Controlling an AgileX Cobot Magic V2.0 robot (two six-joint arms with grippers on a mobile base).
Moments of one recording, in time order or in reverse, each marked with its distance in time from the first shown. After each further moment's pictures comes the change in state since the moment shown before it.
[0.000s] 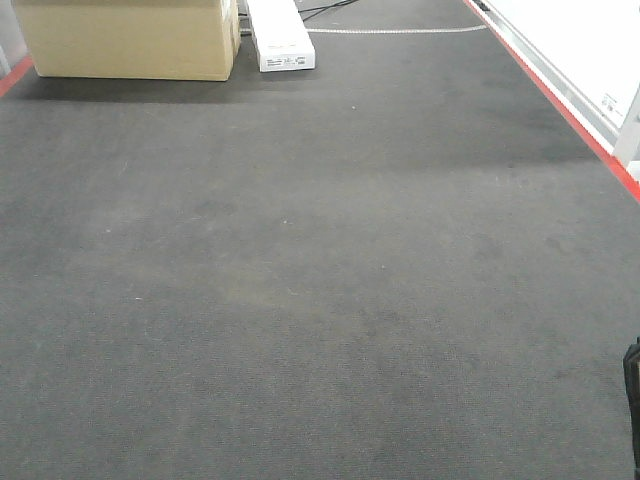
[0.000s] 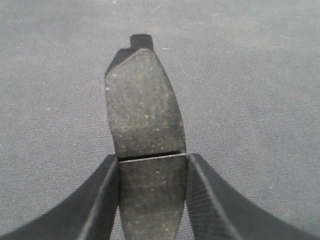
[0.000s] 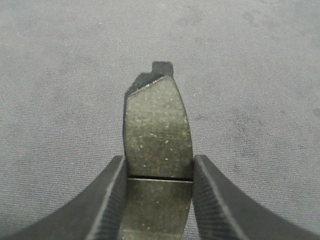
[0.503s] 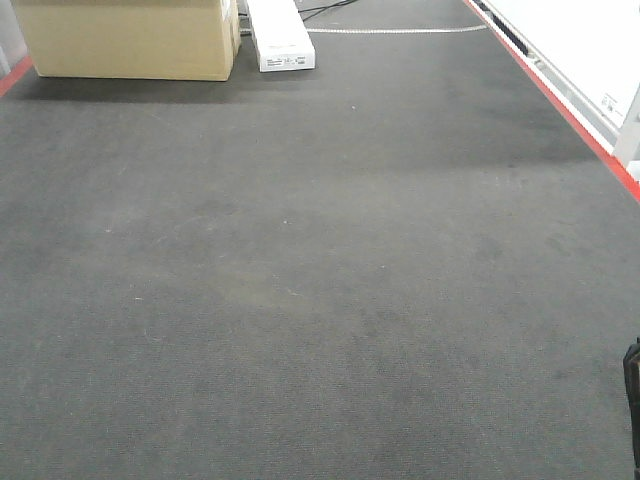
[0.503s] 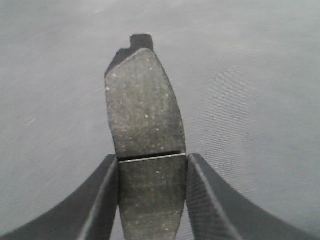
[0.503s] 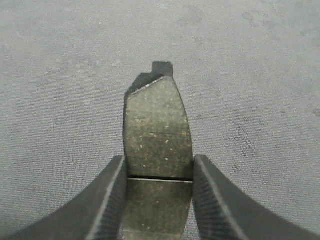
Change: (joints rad) left arm 0.000 0.034 -0.027 -0.152 -0.010 0.165; right arm 0.000 0.000 0.000 0.000 0.000 0.000
